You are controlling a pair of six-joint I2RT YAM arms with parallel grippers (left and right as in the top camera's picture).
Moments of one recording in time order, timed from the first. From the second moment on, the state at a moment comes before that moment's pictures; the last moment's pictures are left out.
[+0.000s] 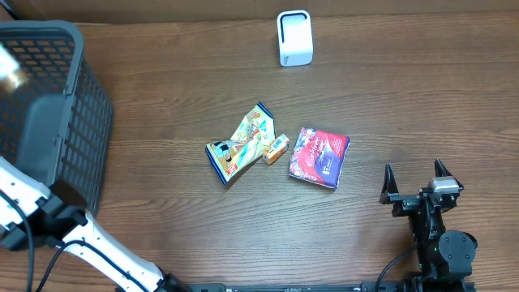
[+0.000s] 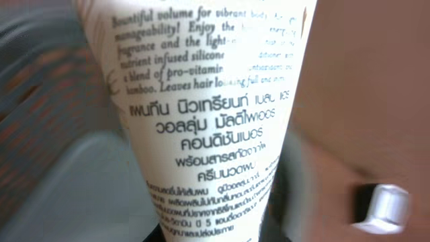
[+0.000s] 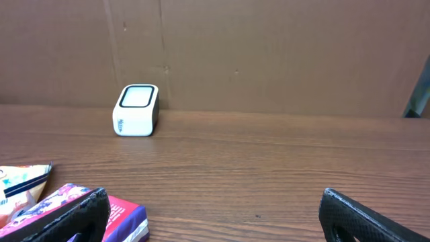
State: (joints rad) left arm 0.75 2.29 3.04 -1.50 0.60 -0.09; right arm 0.01 0.01 0.02 -0.03 -0.06 -0.01
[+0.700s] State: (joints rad) left arm -0.28 2.28 3.05 -1.58 0.46 -0.14; right arm 0.01 0.01 0.02 -0.03 -0.06 -0.01
